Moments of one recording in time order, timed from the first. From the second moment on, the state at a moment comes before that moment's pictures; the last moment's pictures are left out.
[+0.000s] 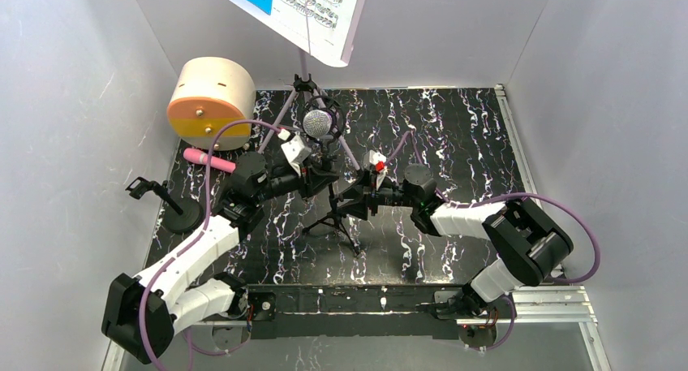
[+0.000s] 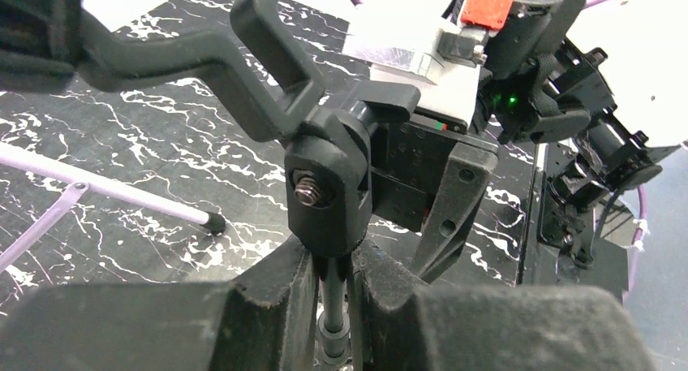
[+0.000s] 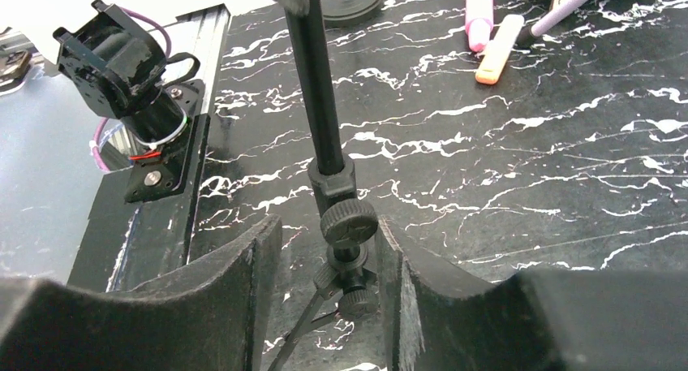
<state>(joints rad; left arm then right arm) -0.52 1.03 0.66 0.30 0.63 -0.10 0.72 1.52 0.55 0.93 -0.79 0.19</state>
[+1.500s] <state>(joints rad) -0.50 1.04 0.68 0.26 0.61 0.15 0.86 1.49 0.68 0.59 -0.53 -0.62</state>
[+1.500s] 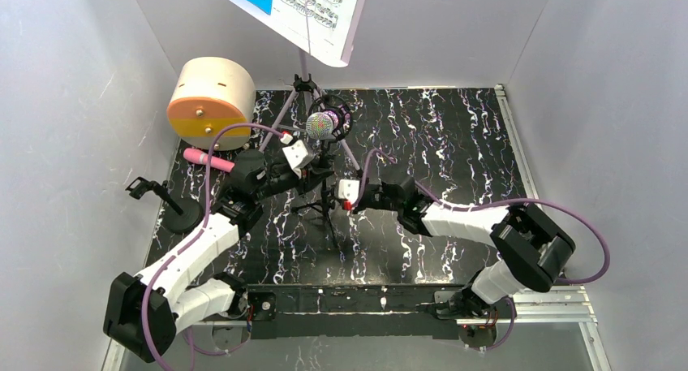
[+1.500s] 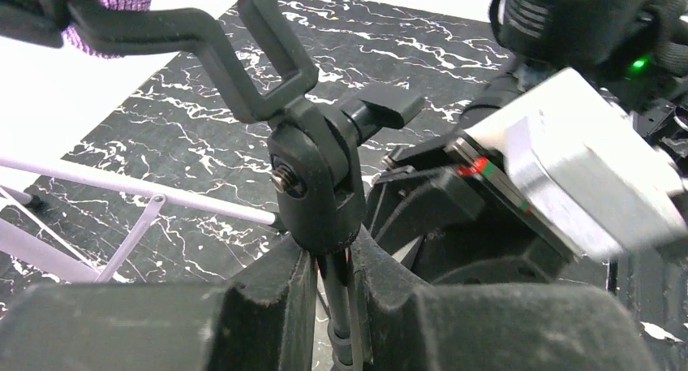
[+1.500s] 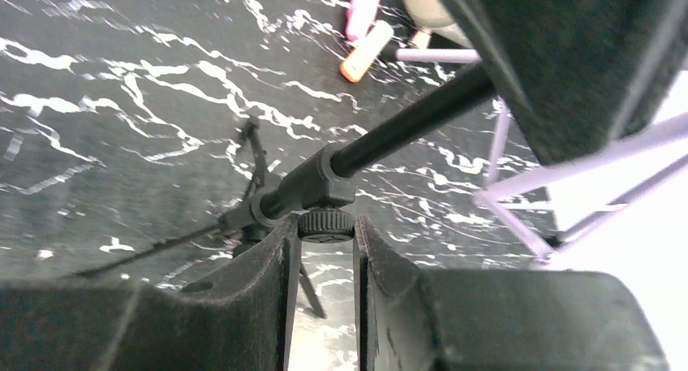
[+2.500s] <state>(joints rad) -0.49 1.01 0.58 0.28 0.48 0.22 0.92 1.41 0.54 0.73 -0.33 -0.14</state>
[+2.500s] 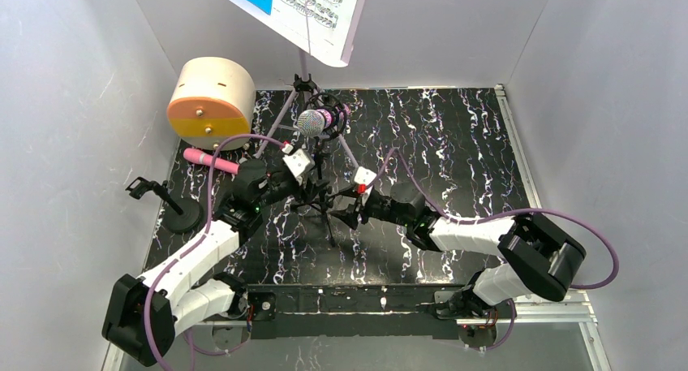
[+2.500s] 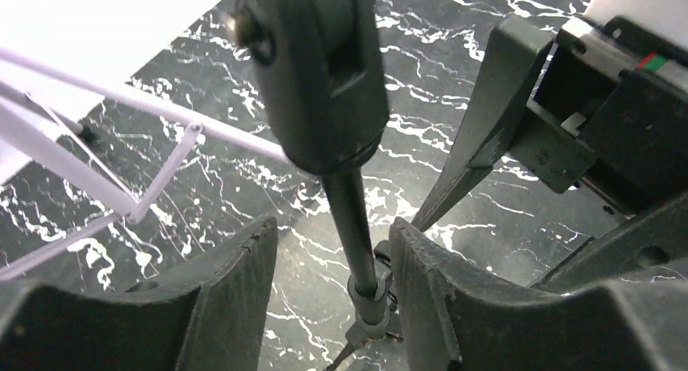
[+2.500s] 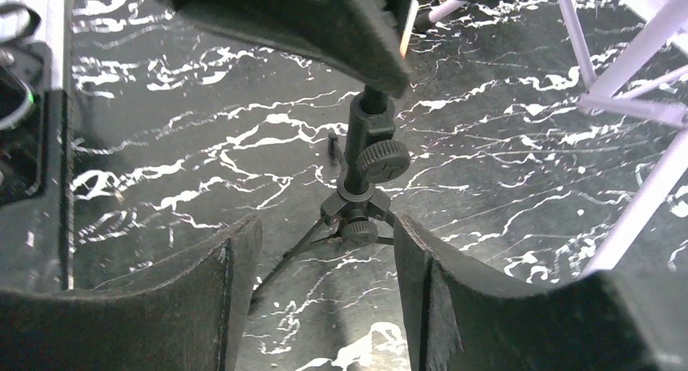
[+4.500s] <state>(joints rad) -0.50 0.97 0.52 0.47 0.50 -0.01 0.85 1.60 0.50 1.13 -0.22 0.94</state>
